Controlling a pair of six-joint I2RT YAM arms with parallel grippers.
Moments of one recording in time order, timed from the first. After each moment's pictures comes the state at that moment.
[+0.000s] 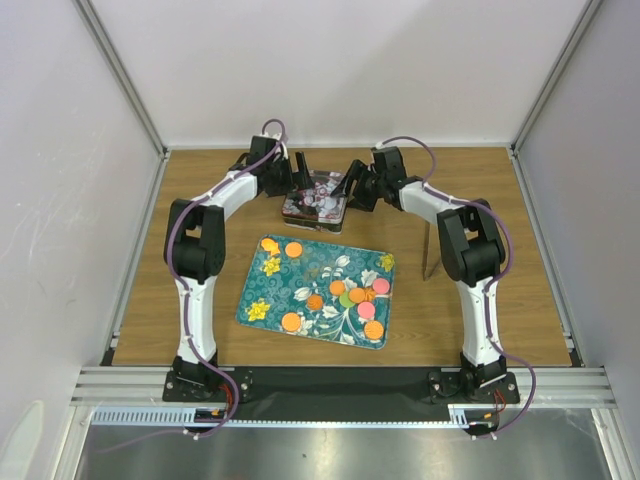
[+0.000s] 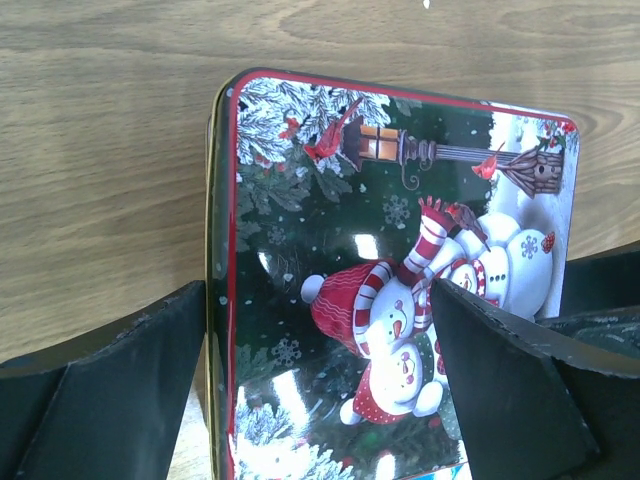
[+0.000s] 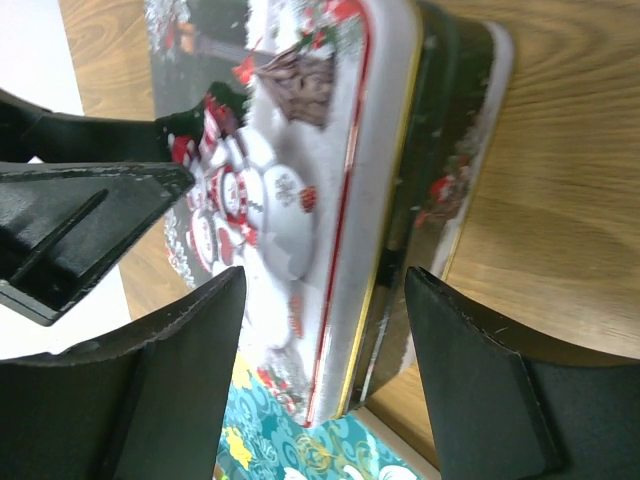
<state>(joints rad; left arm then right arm) -0.25 2.19 1.71 -0.28 0.27 -0.39 0.37 2.20 1.63 -0.10 -0.39 0.79</state>
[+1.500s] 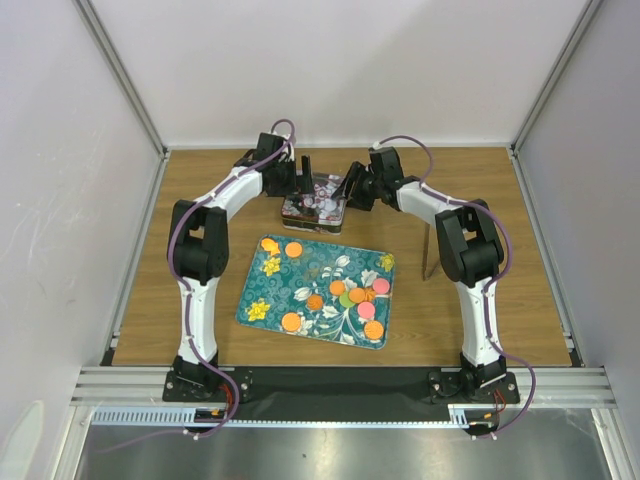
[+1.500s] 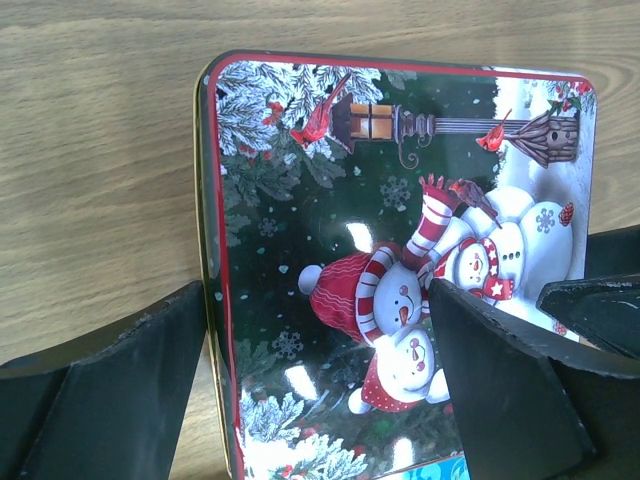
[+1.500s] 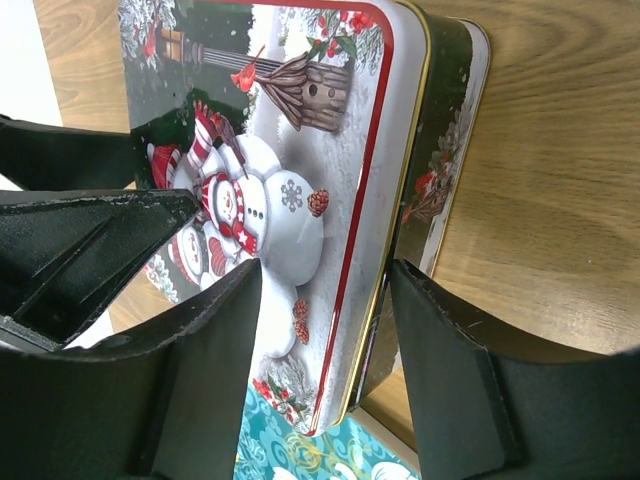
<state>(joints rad) -0.29 2.19 1.78 -0.43 0.19 -0.29 0.40 2.20 1.64 -0.12 -0.34 0.76</state>
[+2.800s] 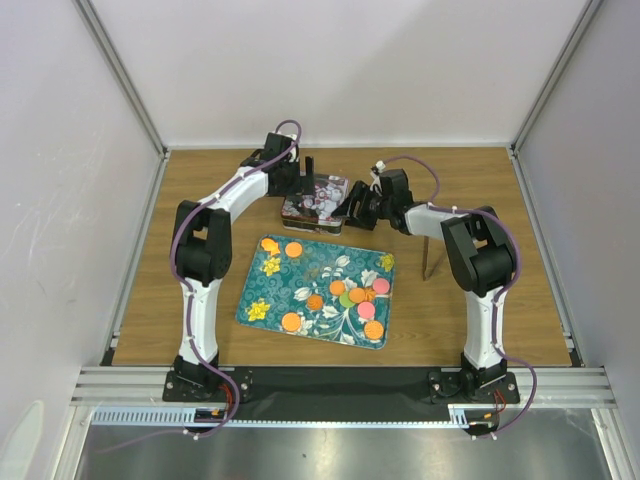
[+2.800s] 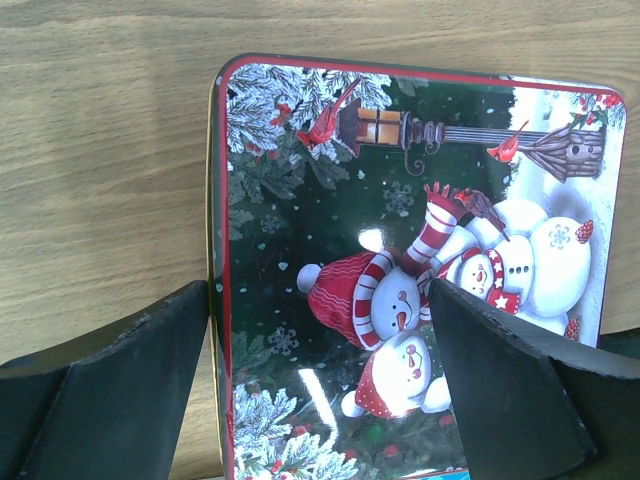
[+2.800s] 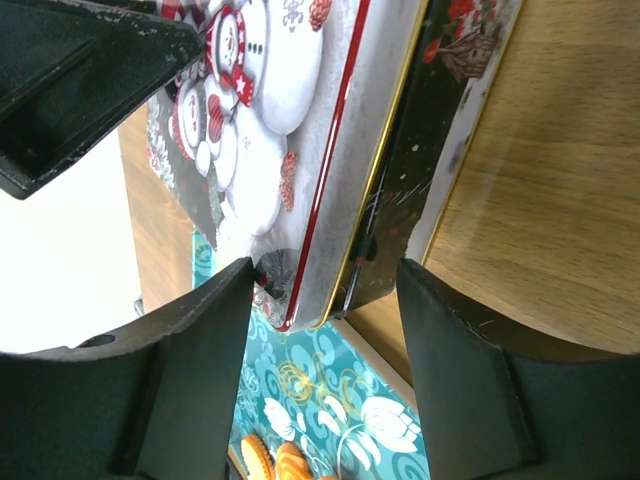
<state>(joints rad) -0.33 2.19 1.80 -0.47 0.06 -0.29 0.40 2.07 1.29 0.17 -0.49 0.78</state>
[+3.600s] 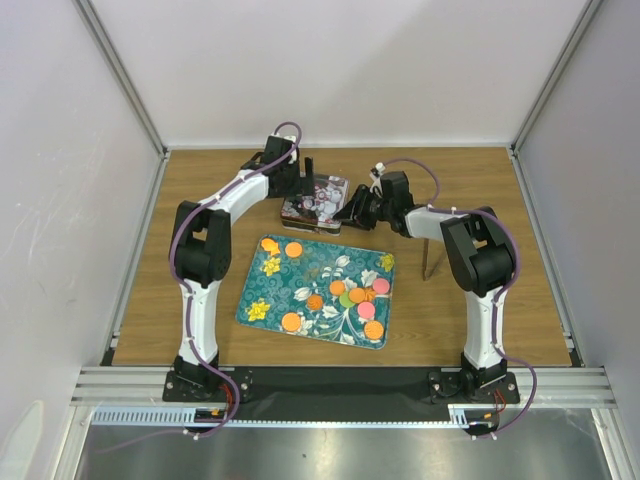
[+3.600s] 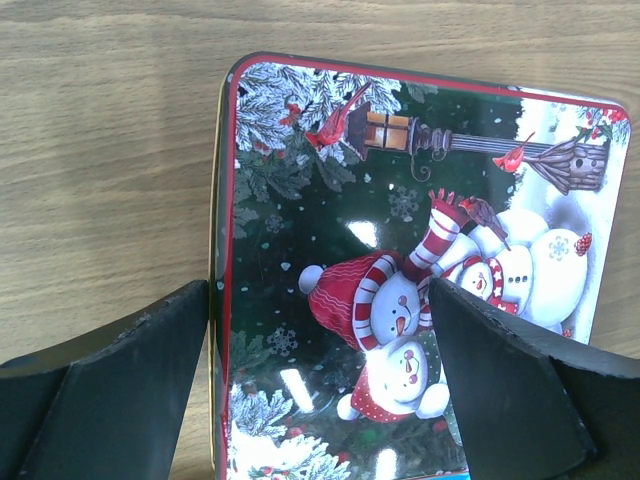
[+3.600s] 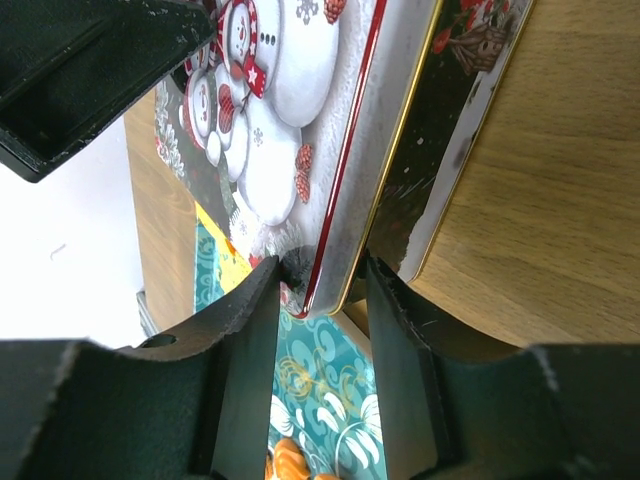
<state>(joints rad) -0.34 2.18 1.75 -0.41 0.03 -0.32 0.40 2.08 1.26 0.24 -0.51 0.80</state>
